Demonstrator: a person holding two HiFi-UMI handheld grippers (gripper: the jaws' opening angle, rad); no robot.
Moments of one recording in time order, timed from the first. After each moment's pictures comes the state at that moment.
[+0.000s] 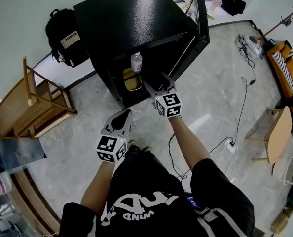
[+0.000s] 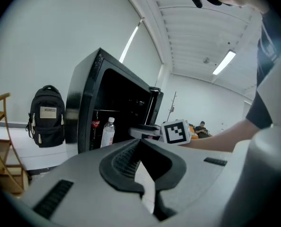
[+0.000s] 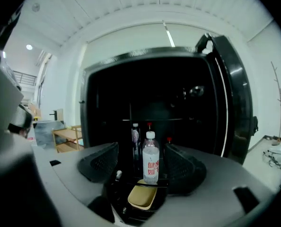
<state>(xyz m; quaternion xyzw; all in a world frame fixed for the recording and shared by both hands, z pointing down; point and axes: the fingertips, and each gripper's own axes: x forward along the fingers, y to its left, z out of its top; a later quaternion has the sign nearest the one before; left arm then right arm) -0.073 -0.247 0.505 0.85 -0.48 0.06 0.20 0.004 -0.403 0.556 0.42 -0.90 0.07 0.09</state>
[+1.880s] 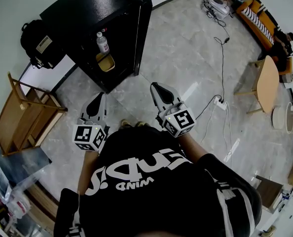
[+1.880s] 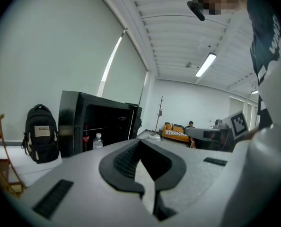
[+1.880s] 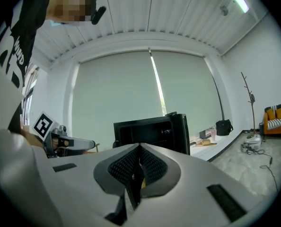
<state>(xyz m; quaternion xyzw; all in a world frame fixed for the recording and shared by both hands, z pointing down) -0.062 -0.159 0.407 0.89 -0.43 0.04 0.13 0.116 -0.145 0.389 0.50 -0.86 0.07 0.00</state>
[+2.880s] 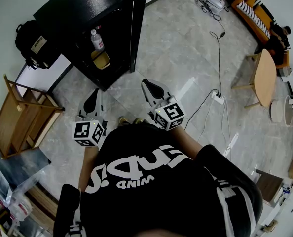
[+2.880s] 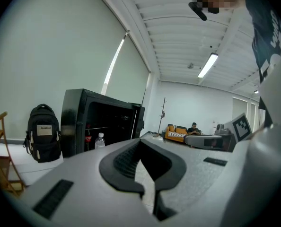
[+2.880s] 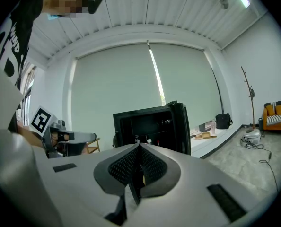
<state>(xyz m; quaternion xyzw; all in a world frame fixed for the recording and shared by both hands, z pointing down) -0.060 -0.163 0.421 0.88 -0.45 0.03 0.13 0.108 -0.148 0.428 0.50 -0.86 0.10 0.02</state>
